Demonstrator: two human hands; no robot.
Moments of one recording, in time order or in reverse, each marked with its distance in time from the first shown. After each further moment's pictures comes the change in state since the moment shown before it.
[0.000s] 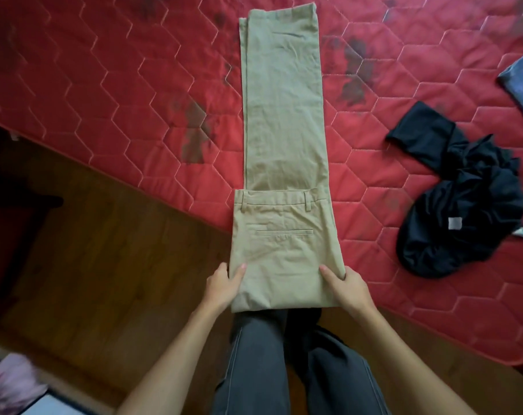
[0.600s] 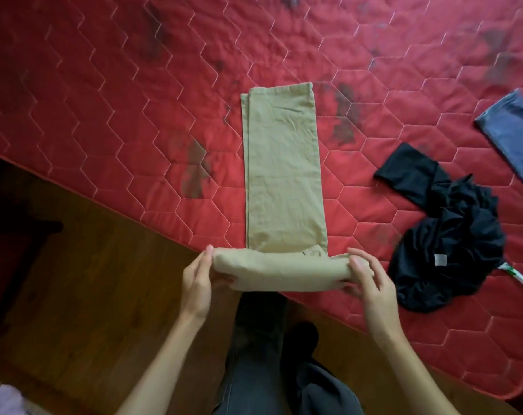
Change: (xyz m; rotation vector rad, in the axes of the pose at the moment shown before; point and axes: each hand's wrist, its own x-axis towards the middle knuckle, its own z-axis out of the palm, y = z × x) left_hand -0.048 0.100 -0.085 -0.767 0.163 0.329; right_hand -0.045 -0.085 -0.070 0.545 0.162 -0.347
